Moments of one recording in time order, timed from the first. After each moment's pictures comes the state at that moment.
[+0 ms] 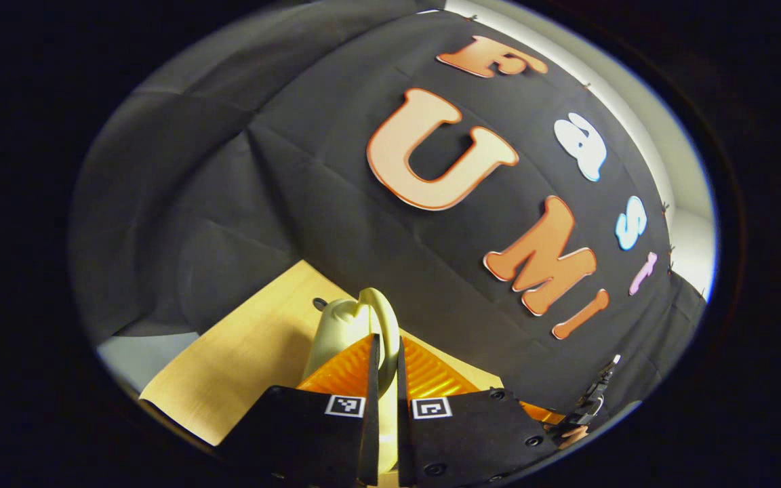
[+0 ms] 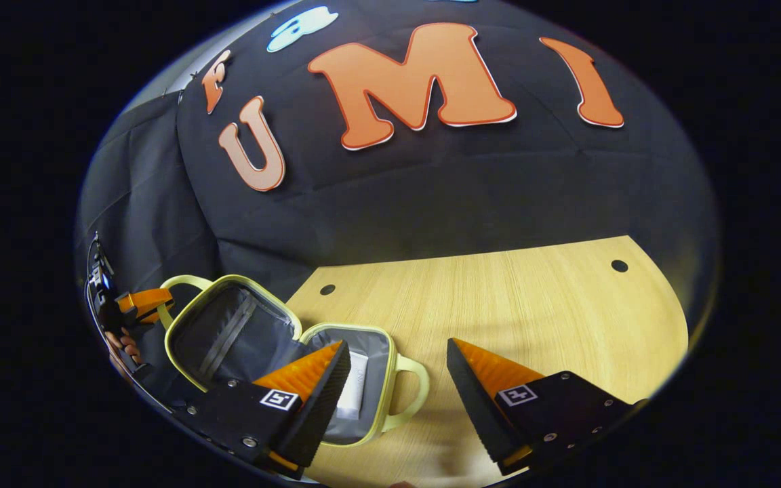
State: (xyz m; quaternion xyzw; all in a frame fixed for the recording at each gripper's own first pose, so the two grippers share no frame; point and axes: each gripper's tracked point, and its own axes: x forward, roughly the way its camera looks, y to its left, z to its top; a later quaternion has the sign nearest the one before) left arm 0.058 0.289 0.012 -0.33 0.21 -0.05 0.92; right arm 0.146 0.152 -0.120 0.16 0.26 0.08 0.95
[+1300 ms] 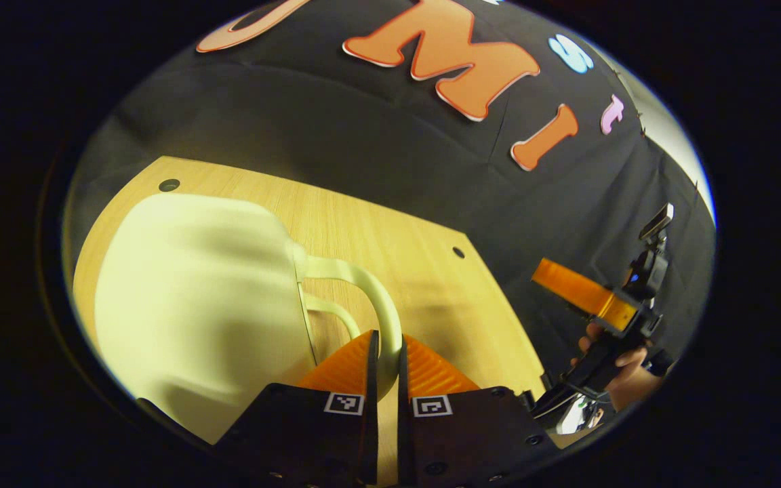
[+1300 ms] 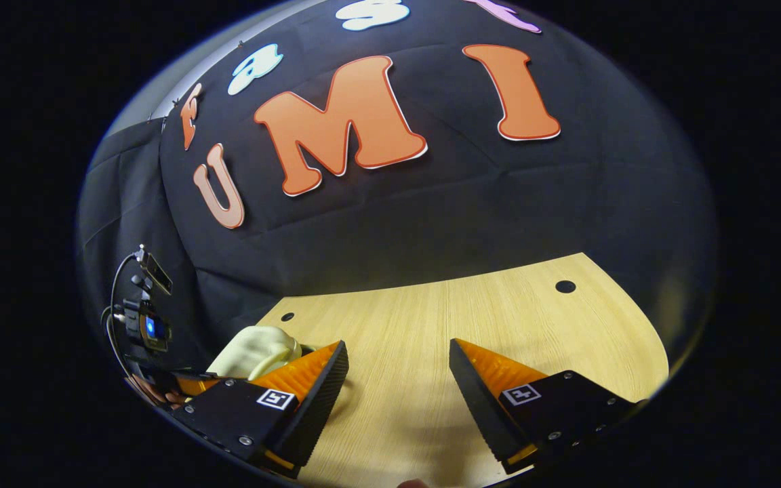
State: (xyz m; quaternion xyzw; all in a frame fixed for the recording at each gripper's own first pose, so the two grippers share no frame) left arm 0.021 -0.059 -0.131 -0.18 0.43 -0.23 0.85; right arm 0.129 0.011 -0.119 0.18 0.22 0.03 0.96
